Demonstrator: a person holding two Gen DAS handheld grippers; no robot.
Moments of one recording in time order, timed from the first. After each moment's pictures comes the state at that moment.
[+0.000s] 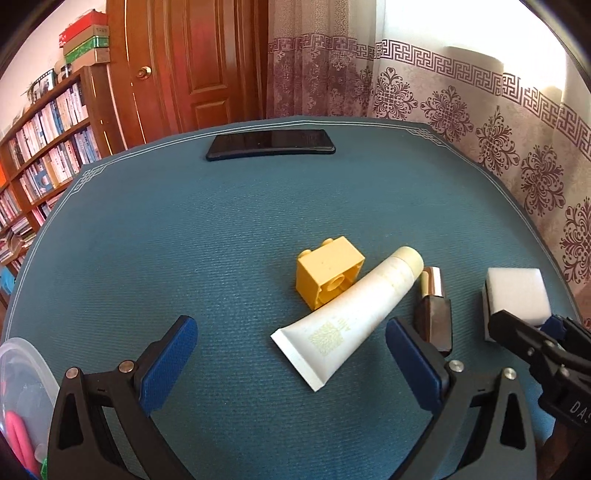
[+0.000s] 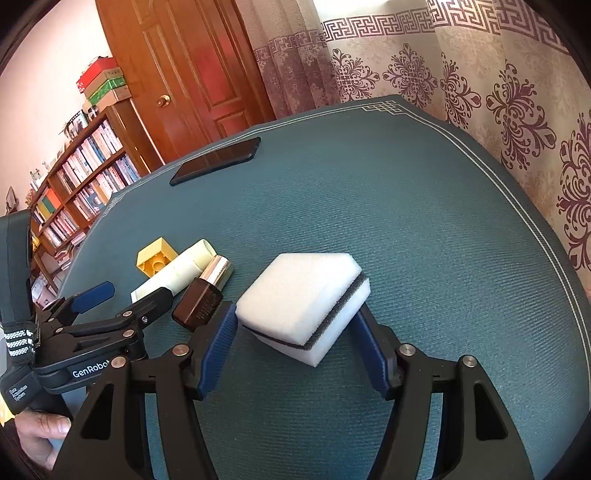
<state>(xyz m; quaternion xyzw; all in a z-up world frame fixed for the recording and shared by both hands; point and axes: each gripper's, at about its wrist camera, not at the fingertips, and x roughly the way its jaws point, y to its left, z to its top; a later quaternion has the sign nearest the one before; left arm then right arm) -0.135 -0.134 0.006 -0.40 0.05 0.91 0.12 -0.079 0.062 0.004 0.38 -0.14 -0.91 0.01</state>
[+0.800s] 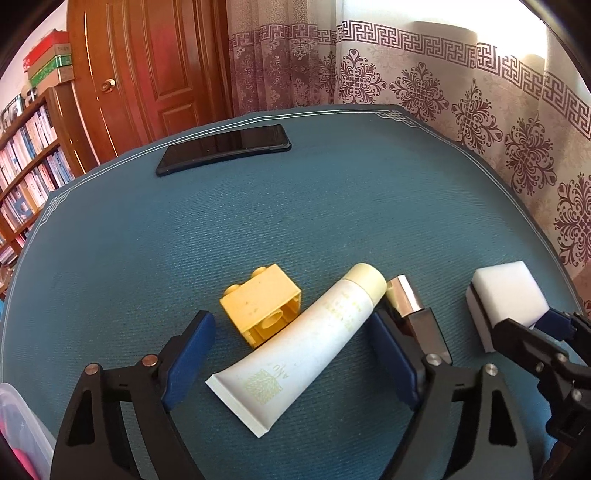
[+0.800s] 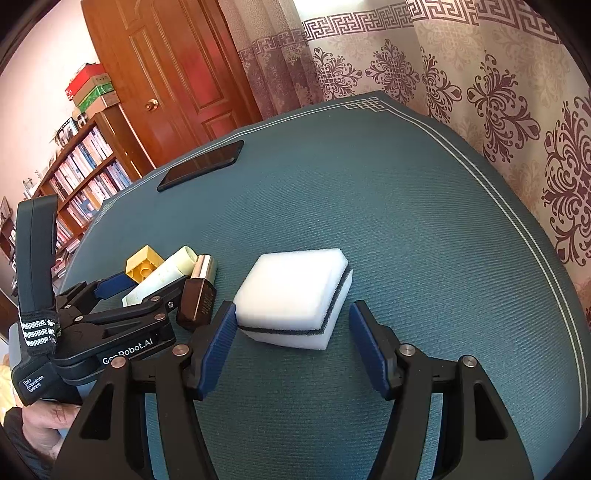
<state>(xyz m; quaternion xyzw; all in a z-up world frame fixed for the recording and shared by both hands) -0.152 -0.096 0.004 -0.41 0.09 0.90 0.16 -0.076 0.080 0.005 0.38 -0.16 -0.91 0.00</state>
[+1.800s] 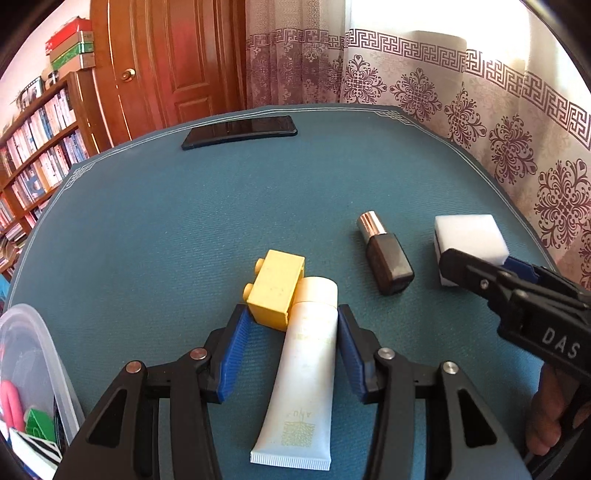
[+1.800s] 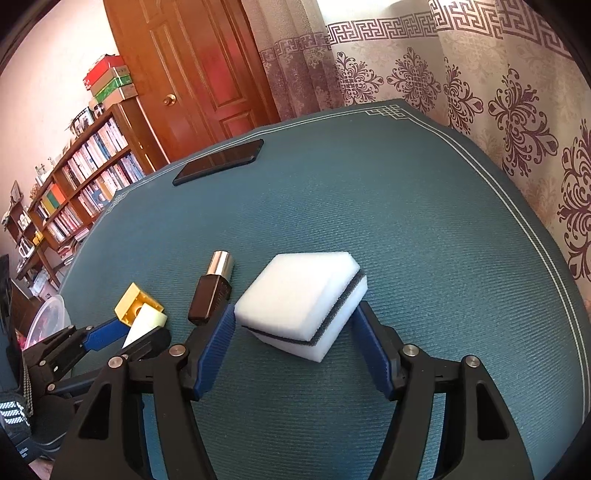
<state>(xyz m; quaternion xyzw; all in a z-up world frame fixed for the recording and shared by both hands) -0.089 -0.115 0.006 -0.41 0.07 0.90 0.13 -0.078 0.069 0.003 0.37 -0.14 -0.92 0.03</state>
